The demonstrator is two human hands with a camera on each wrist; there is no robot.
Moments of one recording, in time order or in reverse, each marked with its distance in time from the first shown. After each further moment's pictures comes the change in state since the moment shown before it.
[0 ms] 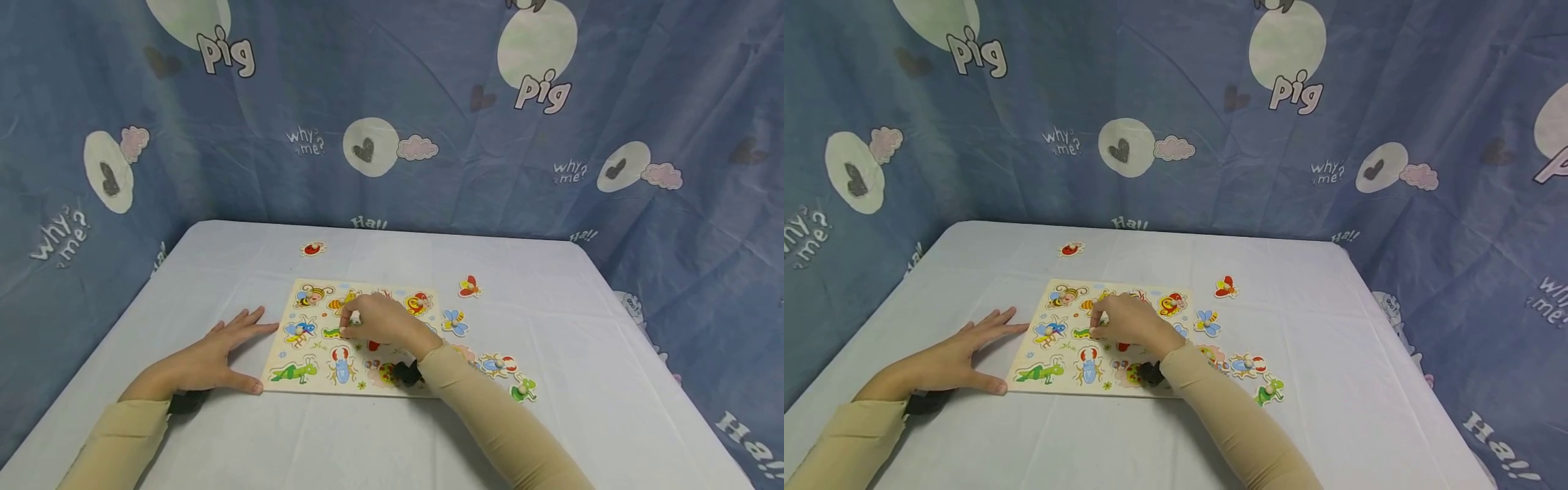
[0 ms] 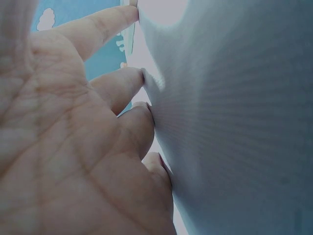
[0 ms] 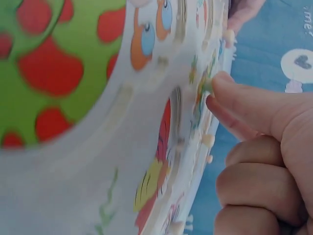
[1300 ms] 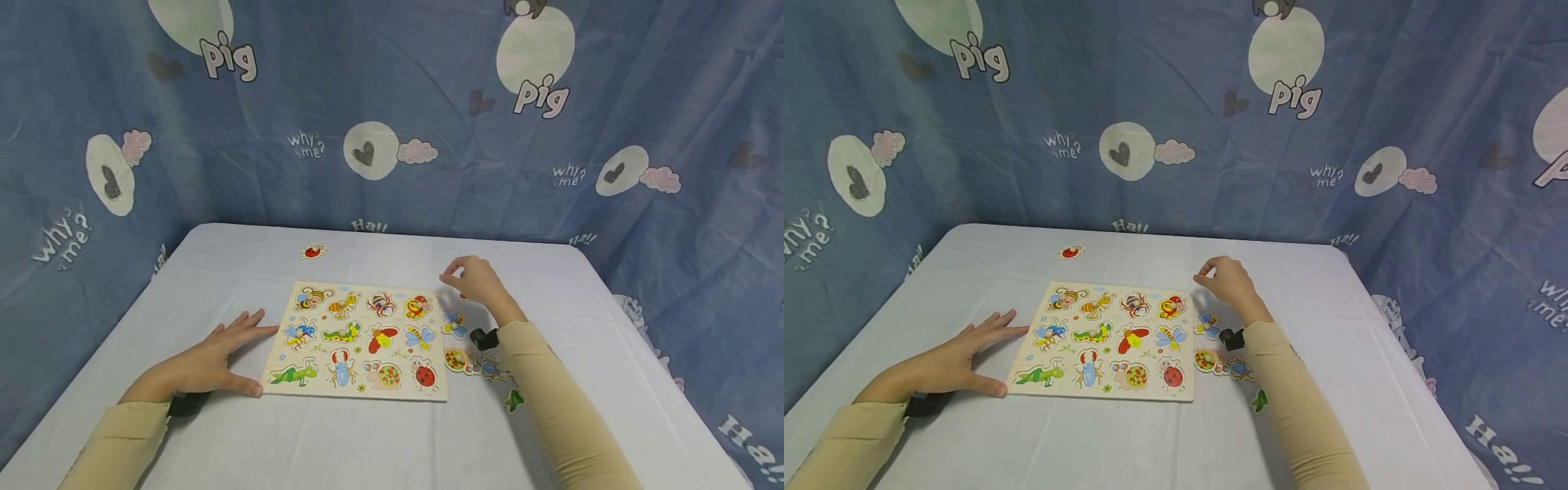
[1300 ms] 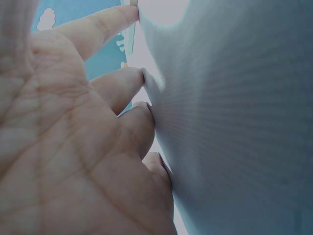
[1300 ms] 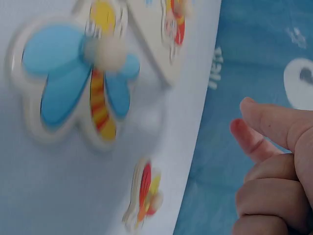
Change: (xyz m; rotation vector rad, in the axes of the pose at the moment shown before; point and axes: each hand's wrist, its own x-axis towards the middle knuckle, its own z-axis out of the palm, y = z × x) left_hand 0.001 -0.005 0.001 0.012 0.017 0.010; right_hand -0.047 0.136 -0.087 0.042 0.336 0.392
